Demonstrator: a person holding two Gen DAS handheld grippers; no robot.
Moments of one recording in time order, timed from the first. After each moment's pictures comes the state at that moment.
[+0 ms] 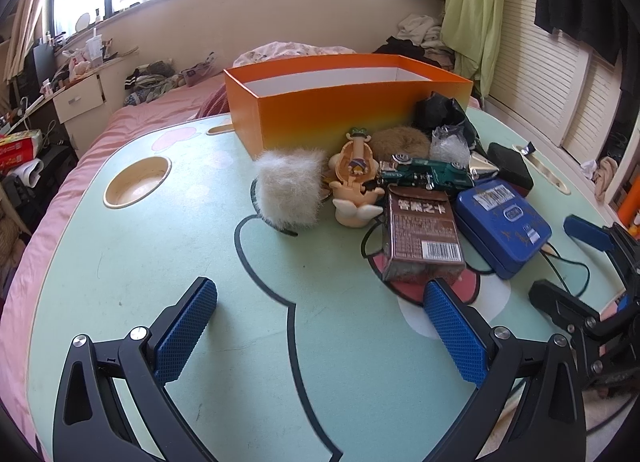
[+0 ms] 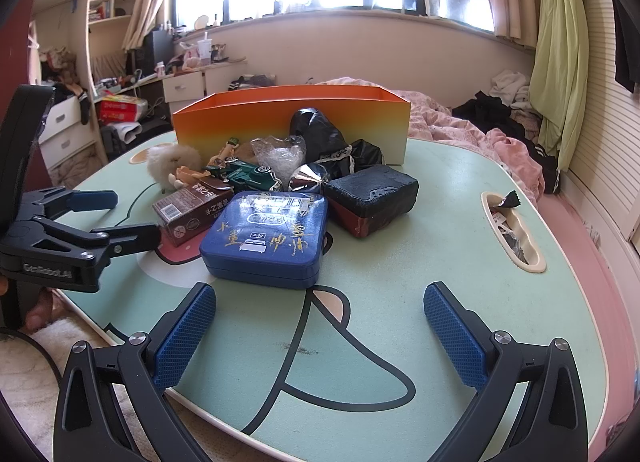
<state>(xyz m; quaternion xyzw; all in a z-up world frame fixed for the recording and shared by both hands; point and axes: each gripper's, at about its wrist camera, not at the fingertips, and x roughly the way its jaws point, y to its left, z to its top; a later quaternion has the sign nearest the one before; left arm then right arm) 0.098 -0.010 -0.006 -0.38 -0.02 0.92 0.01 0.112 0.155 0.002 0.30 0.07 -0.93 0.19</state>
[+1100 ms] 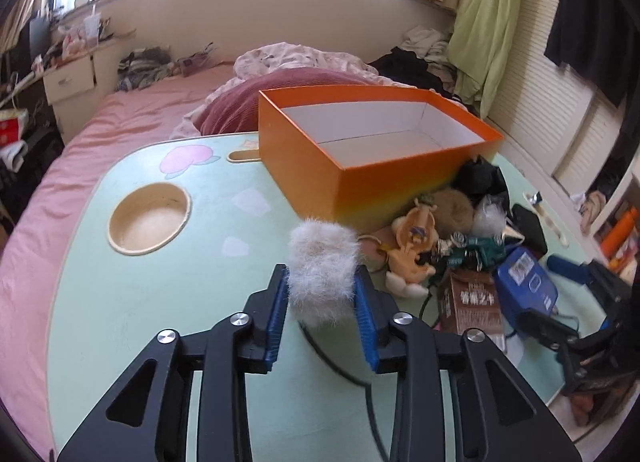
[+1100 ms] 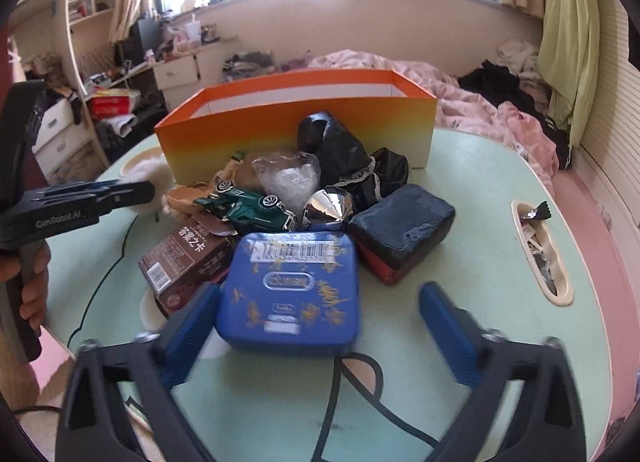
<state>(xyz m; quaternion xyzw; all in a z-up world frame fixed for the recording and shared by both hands) 0.051 -0.060 0.012 -0.38 -0.08 0.92 0.05 0.063 0.129 0.019 0.37 0.05 -0.91 0.20</state>
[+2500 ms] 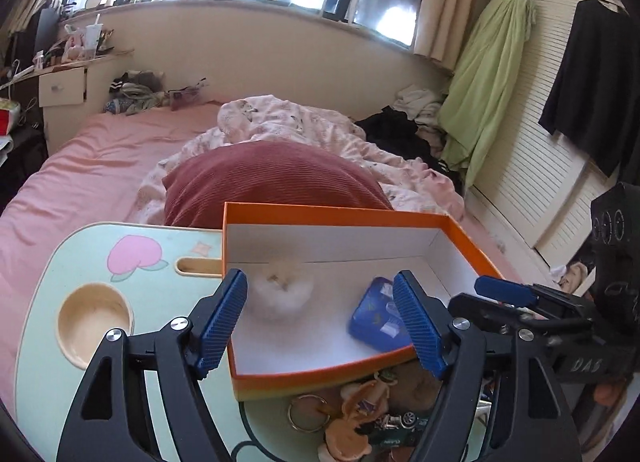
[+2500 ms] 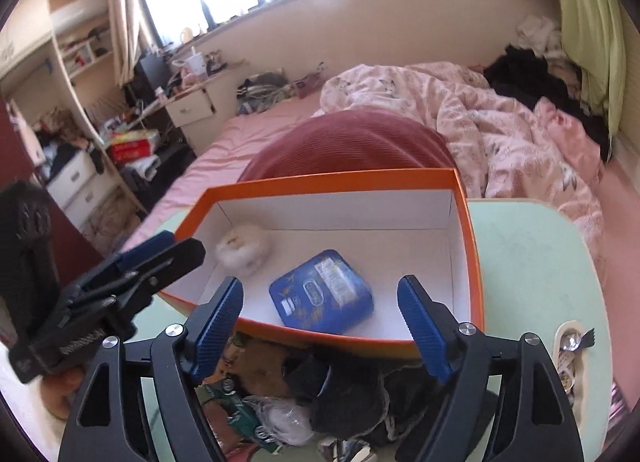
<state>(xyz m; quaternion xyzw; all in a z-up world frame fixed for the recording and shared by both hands) -0.012 -0.053 0.053 -0.30 -0.14 0.94 0.06 -0.051 0.117 0.078 0.38 -0.02 -0.89 0.24</state>
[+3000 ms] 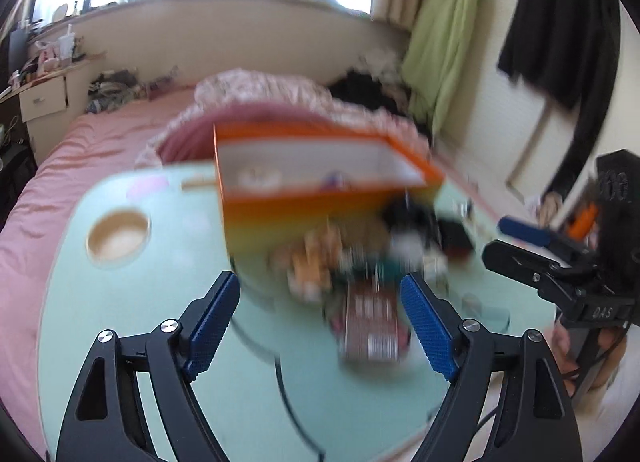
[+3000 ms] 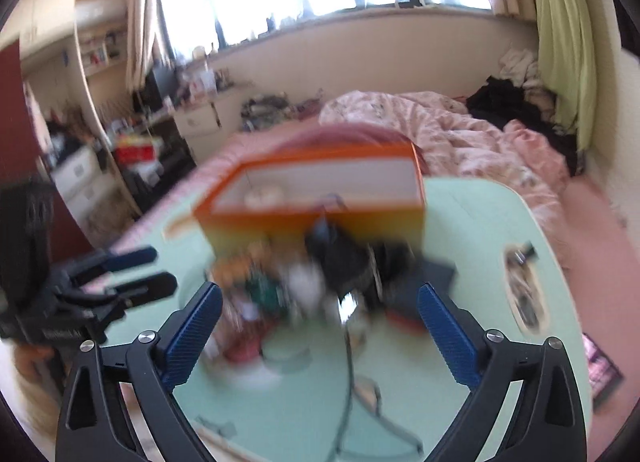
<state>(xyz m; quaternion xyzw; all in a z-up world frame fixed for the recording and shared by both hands) 0.095 -0.034 0.043 -0.35 -0.08 0.93 0.11 0.082 0.154 0.076 0.32 0.00 -0.92 0.22</state>
